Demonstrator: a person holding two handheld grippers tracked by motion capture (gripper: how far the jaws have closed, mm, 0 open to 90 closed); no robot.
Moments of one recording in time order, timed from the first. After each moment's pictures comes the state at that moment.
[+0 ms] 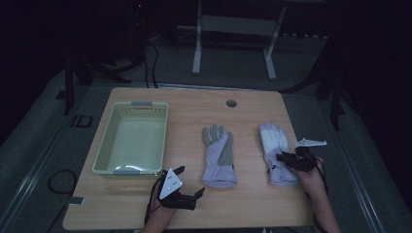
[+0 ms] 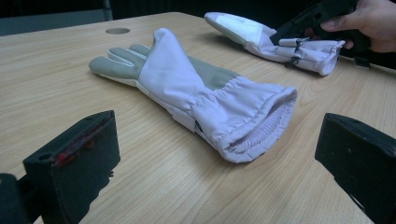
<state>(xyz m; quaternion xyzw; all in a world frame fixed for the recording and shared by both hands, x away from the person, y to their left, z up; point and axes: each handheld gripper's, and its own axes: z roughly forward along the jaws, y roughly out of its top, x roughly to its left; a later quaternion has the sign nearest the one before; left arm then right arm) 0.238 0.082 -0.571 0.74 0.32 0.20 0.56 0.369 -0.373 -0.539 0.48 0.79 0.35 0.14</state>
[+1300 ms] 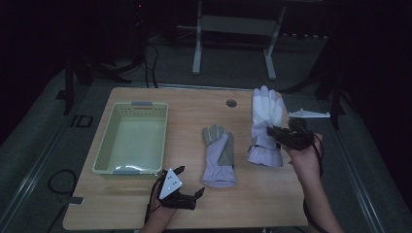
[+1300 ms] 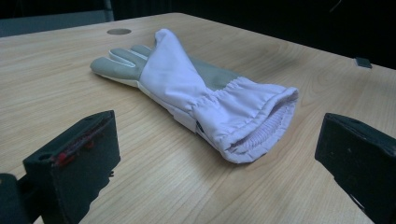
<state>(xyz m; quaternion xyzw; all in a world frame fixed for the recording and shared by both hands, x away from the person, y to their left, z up) 0.238 0.081 -0.571 0.74 0.33 0.20 0.56 0.346 -0.276 -0.386 0.48 0.76 0.39 0.18</state>
